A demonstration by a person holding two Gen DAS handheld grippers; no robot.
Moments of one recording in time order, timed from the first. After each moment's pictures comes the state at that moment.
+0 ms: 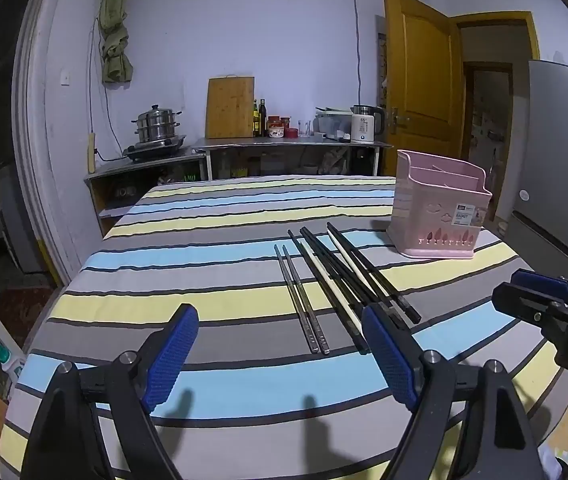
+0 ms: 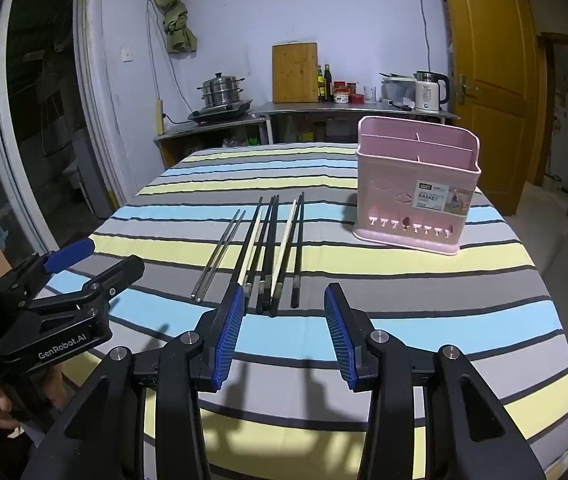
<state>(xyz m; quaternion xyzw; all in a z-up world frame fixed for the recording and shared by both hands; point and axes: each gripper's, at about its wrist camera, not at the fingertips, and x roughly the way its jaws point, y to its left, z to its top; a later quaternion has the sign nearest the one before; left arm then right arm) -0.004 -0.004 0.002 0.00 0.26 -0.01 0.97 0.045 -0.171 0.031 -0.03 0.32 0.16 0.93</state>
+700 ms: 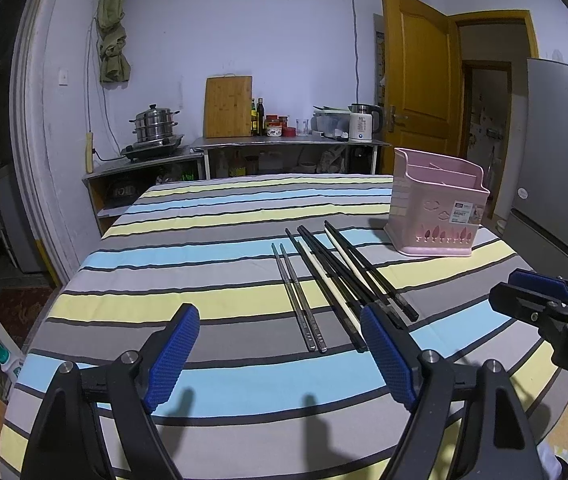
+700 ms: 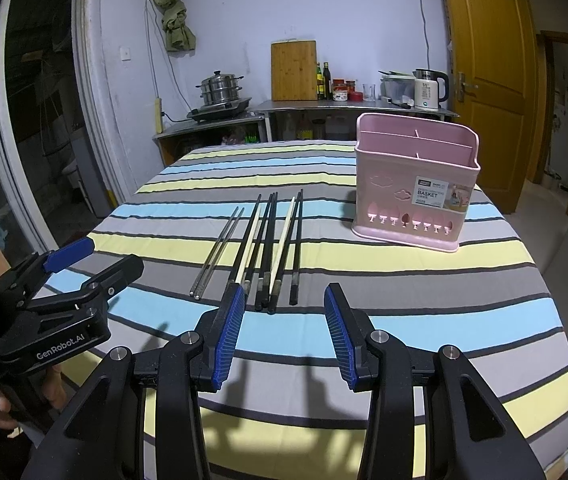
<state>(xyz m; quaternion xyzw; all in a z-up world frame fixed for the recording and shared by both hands) -0.004 -0.005 0.001 0.00 0.26 -0.01 0.97 0.044 -0.172 0.028 -0.02 0.32 0.16 0.93</state>
